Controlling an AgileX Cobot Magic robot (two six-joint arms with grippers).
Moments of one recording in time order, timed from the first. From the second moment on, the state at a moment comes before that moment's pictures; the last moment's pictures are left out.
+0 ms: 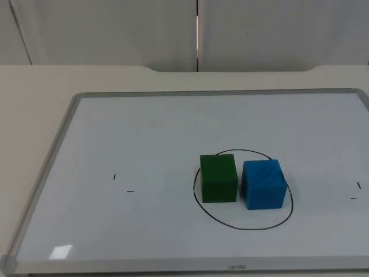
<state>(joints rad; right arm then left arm) 0.26 0.01 -0.57 -0.05 1.06 0.05 -0.08 0.00 -0.50 -0.04 1.08 0.10</state>
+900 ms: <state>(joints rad) 0.26 0.00 -0.52 0.03 1.09 -0.08 -0.08 0.00 -0.50 0.02 1.08 0.11</state>
